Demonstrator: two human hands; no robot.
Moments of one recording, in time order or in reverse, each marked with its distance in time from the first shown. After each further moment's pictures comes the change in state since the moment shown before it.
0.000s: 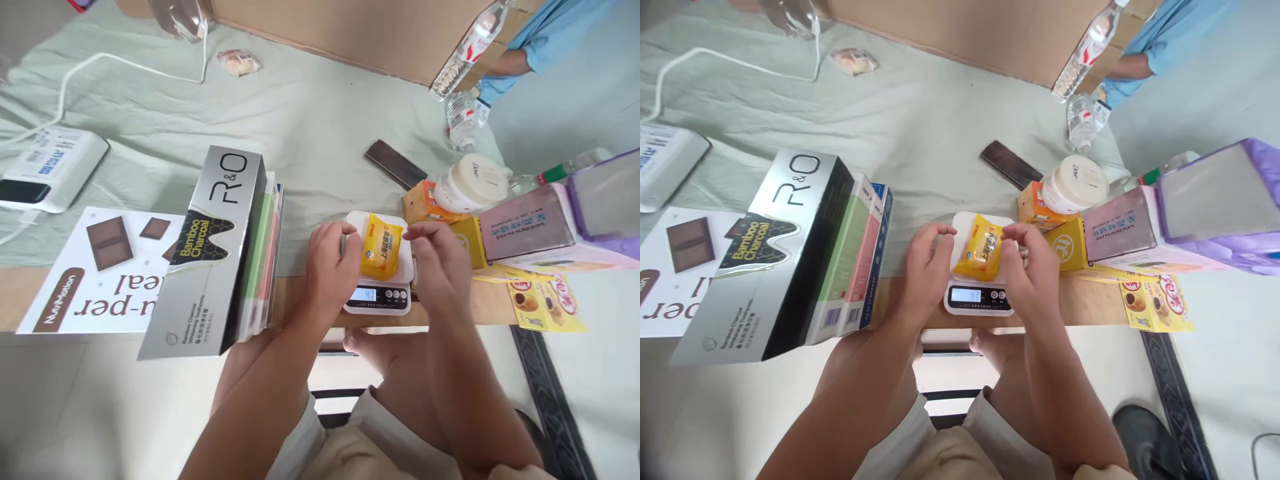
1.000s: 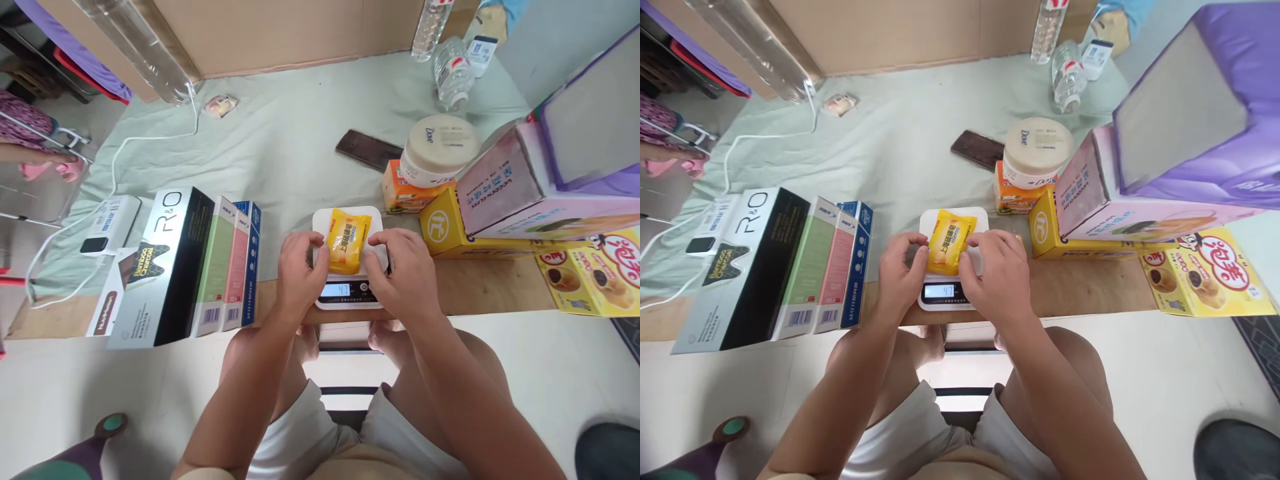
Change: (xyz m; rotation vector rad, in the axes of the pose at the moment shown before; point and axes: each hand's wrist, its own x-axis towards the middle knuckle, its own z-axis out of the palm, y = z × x) left_hand -0.006 -0.008 0.004 0.529 -0.107 0.282; right_hand -0.027 0.030 0.008 0.046 0.082 -0.034
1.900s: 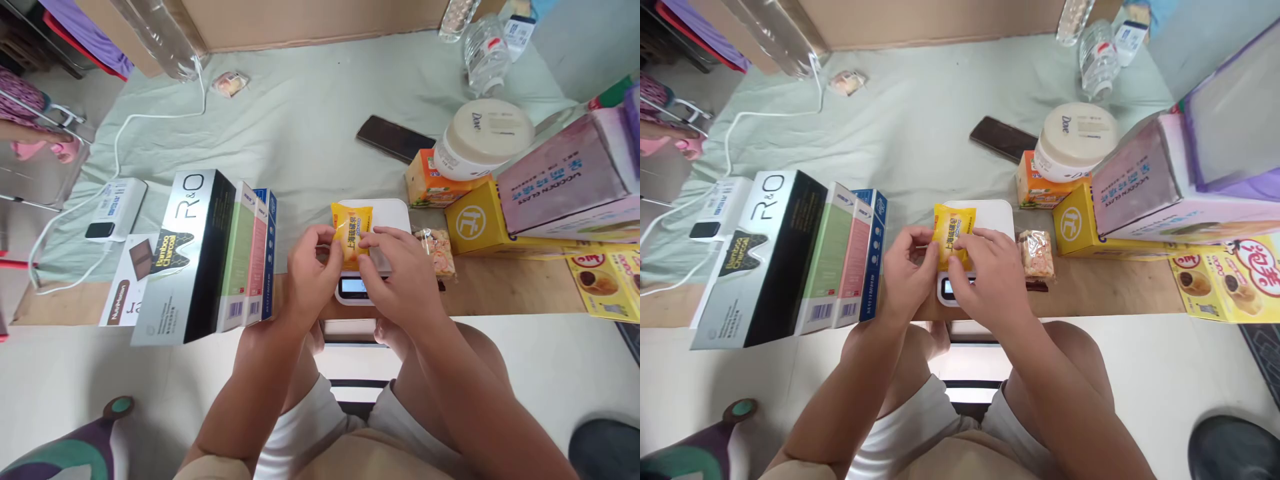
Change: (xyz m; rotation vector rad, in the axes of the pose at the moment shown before) left_hand -0.008 -0.005 -0.008 -0.318 0.058 -0.162; right_hand -0.001 -0.039 0.019 0.045 -0.096 -0.077
